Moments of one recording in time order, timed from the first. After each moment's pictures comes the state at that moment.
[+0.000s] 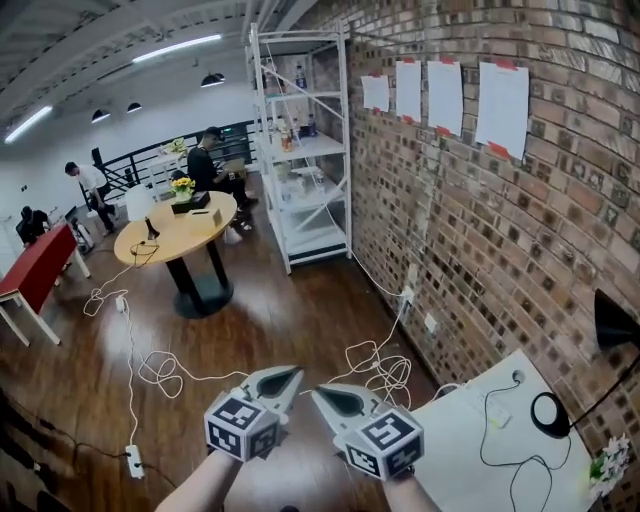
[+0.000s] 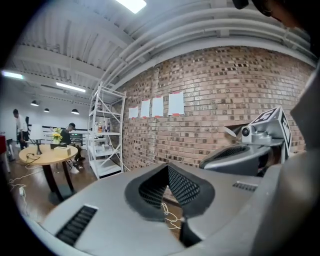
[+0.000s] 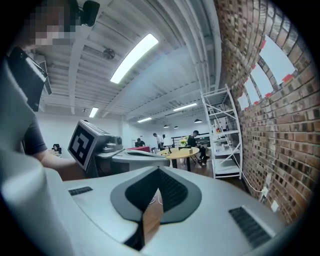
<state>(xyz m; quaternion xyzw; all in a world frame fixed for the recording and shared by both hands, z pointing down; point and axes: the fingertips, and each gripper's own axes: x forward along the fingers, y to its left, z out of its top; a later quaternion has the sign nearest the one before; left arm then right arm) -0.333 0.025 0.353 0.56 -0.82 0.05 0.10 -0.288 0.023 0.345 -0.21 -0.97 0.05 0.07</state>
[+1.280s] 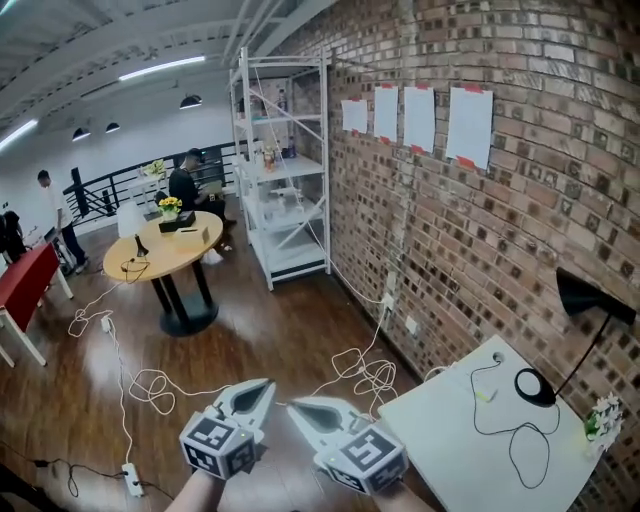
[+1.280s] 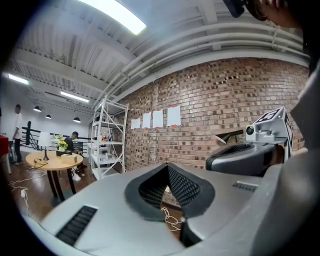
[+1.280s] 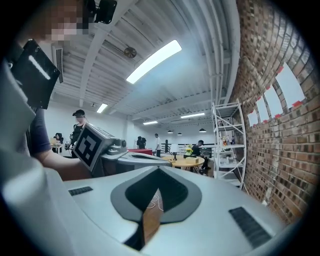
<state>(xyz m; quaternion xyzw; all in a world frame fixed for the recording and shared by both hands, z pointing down) -0.281 0.148 0.329 0.55 -0.83 0.03 0.04 -0.222 0.144 0.312 -0.21 -0.98 -0.01 0.03</state>
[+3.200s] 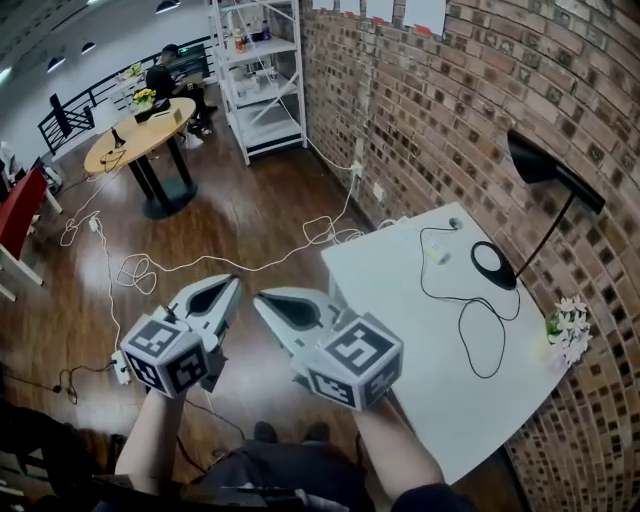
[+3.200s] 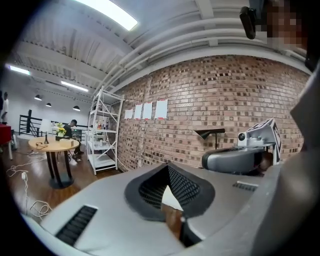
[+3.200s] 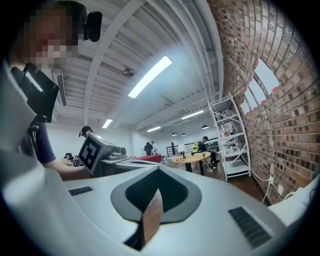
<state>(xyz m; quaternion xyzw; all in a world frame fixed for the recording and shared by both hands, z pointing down) -0.071 0.130 0.338 0.55 -0.83 0.02 0.10 -0.017 0.119 0.318 -0.25 -0.96 0.08 0.02</state>
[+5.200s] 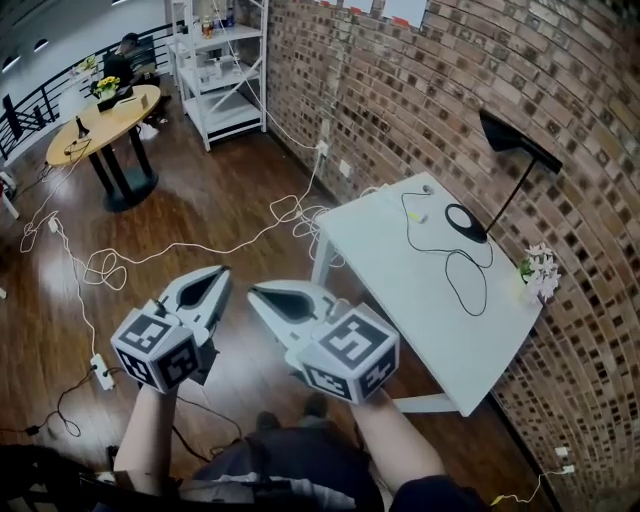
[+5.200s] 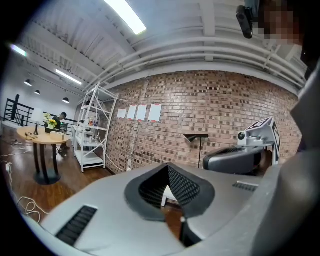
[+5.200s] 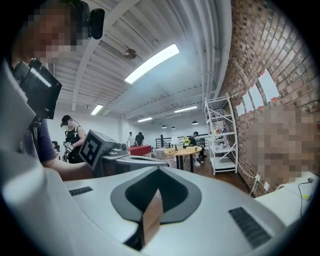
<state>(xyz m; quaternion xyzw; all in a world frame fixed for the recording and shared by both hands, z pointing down) -0.072 0.255 0.359 0.62 -0.78 -0.01 0.09 -0.010 0.248 0.332 -0.18 -0.98 0.03 0.08</state>
